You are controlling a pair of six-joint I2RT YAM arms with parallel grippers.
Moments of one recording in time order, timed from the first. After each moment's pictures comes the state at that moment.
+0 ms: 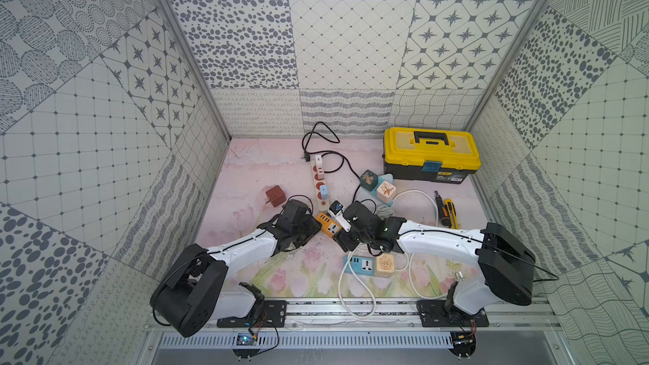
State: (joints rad) left arm -0.49 1.35 0.55 -0.11 0.15 -1.14; right arm 1.03 1.57 0.95 -0.24 0.11 0.12
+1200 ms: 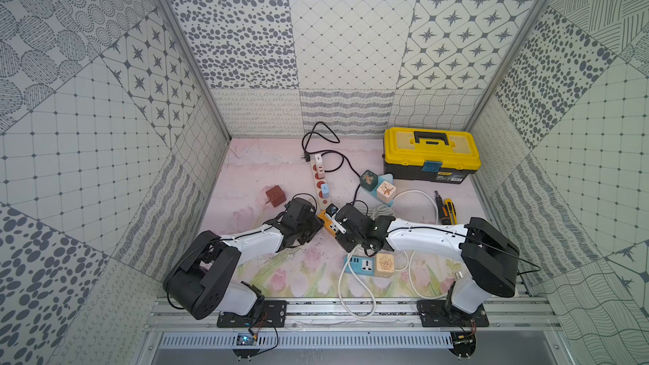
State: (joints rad) left arm -0.49 1.44 0.57 0.00 0.13 -1.22; right arm 1.04 1.66 1.01 -0.32 0.17 0.13
